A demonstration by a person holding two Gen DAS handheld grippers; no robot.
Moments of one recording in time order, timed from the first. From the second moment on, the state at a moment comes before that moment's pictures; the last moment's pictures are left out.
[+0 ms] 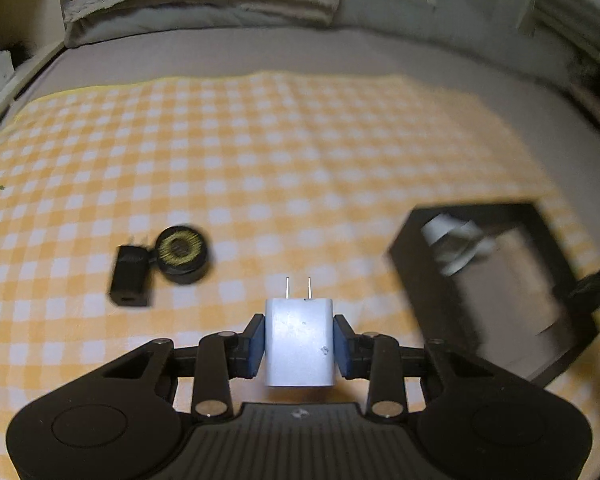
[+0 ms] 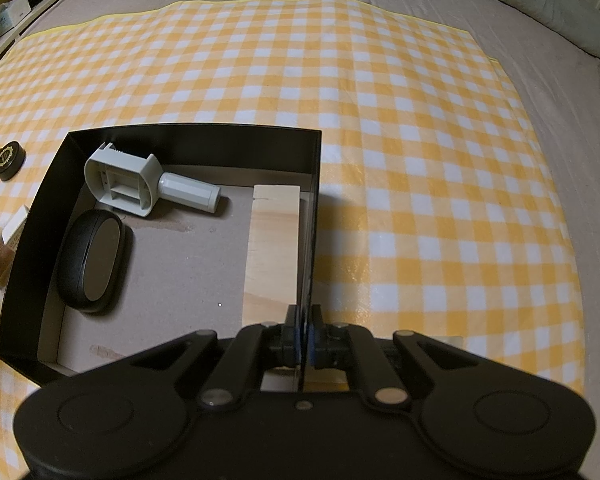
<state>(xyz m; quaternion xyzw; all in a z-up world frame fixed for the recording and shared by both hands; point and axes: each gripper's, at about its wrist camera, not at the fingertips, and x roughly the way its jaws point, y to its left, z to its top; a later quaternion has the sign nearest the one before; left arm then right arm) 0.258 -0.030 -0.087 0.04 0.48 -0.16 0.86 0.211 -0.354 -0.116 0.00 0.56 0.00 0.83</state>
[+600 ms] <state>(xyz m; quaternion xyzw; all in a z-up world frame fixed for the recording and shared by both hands) 0.248 -0.174 -0.098 -0.06 0.53 -0.24 0.82 0.212 -0.357 -0.119 0.00 0.56 0.00 0.83</state>
